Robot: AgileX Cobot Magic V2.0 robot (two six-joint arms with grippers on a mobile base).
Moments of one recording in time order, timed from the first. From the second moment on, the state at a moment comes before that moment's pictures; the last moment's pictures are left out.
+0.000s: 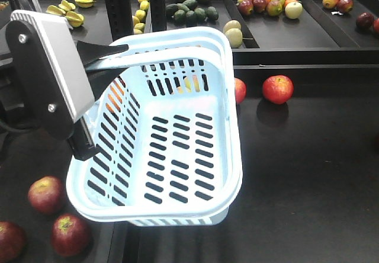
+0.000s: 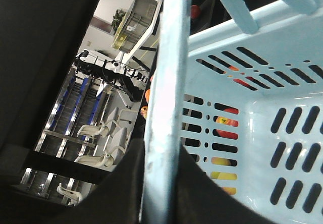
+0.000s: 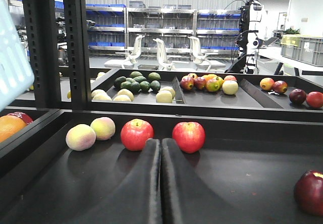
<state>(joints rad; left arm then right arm) -0.60 1.07 -0.96 -0.87 0.18 1.93 0.07 -0.01 0.03 -0.05 0.00 0.02</state>
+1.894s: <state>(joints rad) -0.60 1.07 -0.96 -0.86 0.19 1.94 0.07 -0.01 0.03 -0.05 0.00 0.02</state>
